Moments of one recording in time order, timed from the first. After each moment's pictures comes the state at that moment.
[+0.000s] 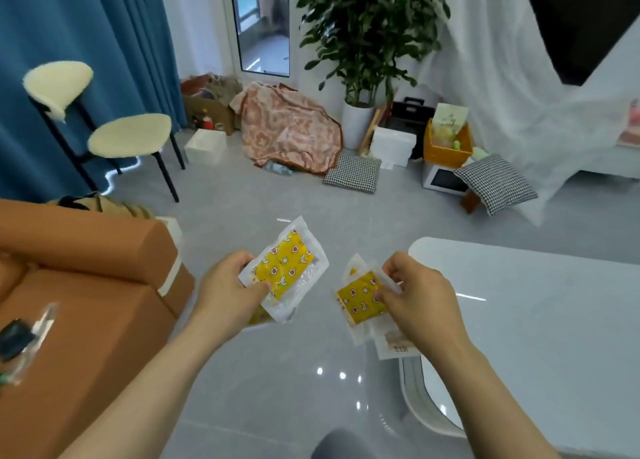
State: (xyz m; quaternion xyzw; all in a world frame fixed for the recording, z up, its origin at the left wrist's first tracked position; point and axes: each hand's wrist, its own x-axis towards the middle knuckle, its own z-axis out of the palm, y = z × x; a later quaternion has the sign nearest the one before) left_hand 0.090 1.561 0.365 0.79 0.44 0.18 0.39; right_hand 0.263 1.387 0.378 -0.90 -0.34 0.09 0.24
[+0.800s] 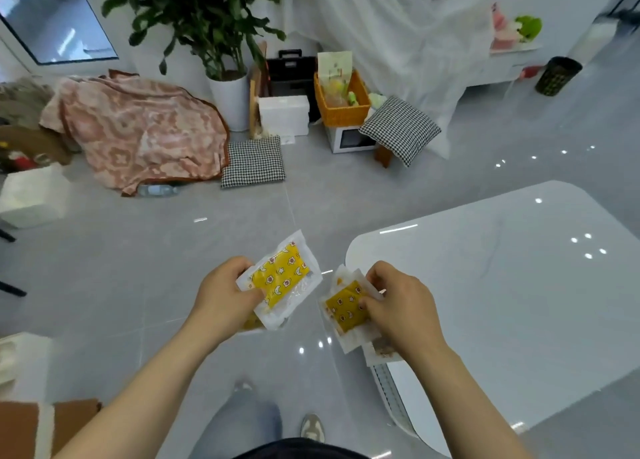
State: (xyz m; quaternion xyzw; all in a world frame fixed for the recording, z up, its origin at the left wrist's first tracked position) left_hand 0.470 1.700 0.313 0.85 0.30 -0.01 0.44; right_hand 0.545 1.477 0.311 -0.96 -0.12 0.13 0.24
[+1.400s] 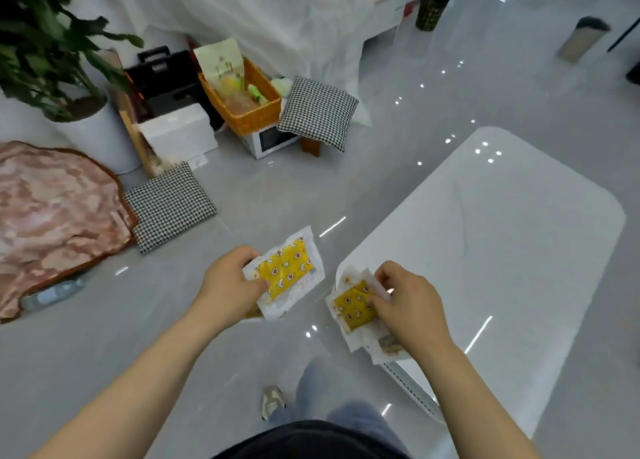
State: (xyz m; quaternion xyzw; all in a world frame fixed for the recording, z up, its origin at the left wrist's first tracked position) left_hand 0.774 1.824 0.309 0.90 0.09 -0.16 0.40; right_hand 0.732 1.588 0.295 -0.95 0.13 0.11 0.25
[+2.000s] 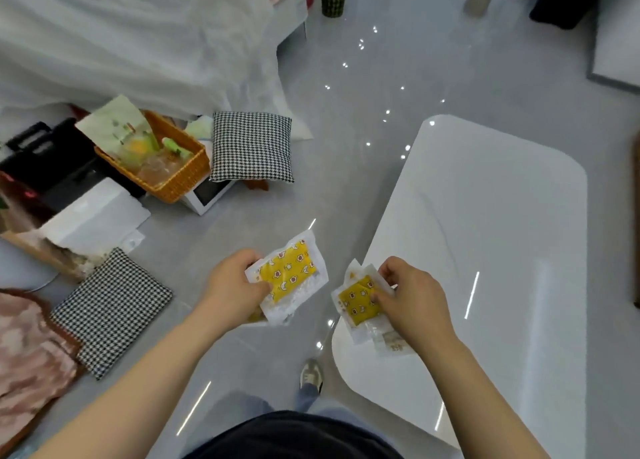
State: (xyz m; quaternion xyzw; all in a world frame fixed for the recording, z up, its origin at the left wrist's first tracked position) left_hand 1.060 1.737 0.294 0.92 -0.06 -0.23 0.32; right_hand 0.946 1.521 0.277 -0.92 0.28 0.07 0.28
